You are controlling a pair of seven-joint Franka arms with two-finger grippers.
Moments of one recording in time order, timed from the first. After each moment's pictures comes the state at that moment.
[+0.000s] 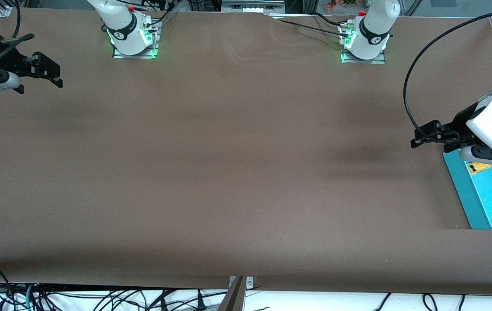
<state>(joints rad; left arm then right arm) 0.03 0.17 -0.06 -1.54 -0.15 1.73 0.06 -0.29 -0.12 0.33 -1.71 0.04 1.57 -0.15</state>
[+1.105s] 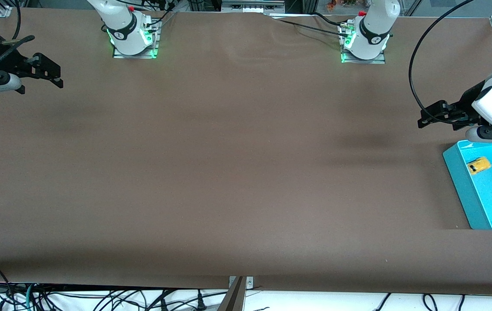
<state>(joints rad) 0.03 0.11 -0.05 -1.55 -0.09 1.60 -0.01 -0.29 -0.11 0.33 -1.71 0.04 1.56 -0.15</state>
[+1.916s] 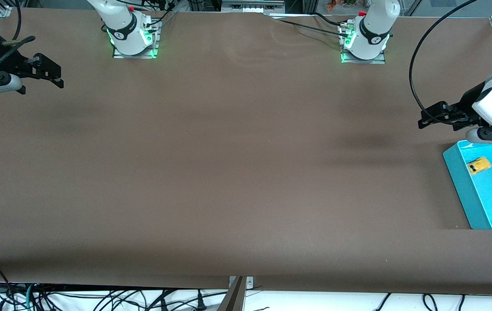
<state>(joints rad) 0.03 0.11 -0.05 -1.56 -0.09 1.60 -0.01 -0.29 -0.11 0.32 -1.71 0.04 1.56 -0.15</state>
